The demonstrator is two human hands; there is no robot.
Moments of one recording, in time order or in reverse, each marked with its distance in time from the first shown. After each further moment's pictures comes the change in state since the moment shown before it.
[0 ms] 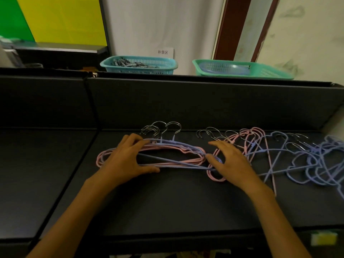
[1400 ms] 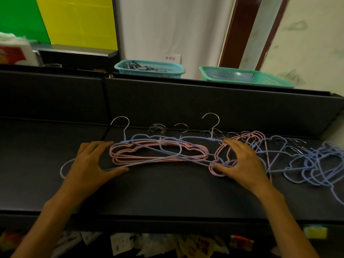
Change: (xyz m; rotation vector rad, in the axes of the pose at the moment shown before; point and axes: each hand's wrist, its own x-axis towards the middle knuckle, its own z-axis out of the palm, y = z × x) left_hand -0.094 -0.047 -0.025 -0.051 0.315 -0.242; right_hand -0.029 0.007 -0.014 -0.155 0.166 -0.089
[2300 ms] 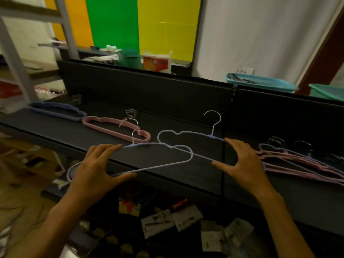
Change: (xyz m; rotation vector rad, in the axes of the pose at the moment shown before) left_hand -0.142 -0.261 -0.216 0.180 0.182 -0.110; right_hand -0.008 -0.359 0.124 0.184 0.015 -0.278
